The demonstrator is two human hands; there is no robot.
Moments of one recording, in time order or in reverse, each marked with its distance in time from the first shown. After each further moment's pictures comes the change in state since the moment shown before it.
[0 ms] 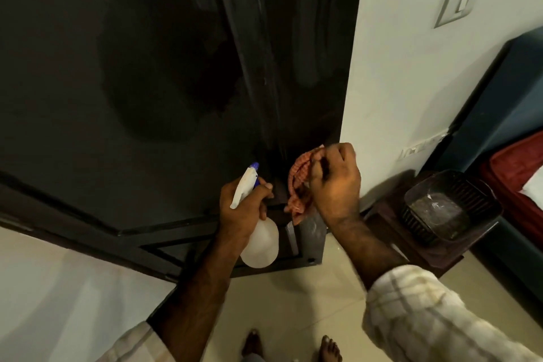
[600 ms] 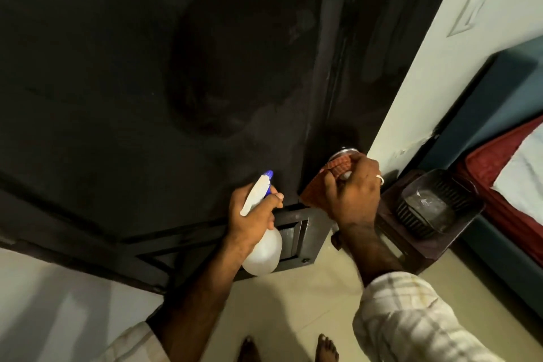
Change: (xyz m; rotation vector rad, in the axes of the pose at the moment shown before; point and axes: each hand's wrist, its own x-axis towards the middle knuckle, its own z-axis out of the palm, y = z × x) left_hand 0.021 -0.011 -0.074 -0.068 -0.197 0.011; right_hand -0.037 -0.010 0.045 -0.386 0.024 0.202
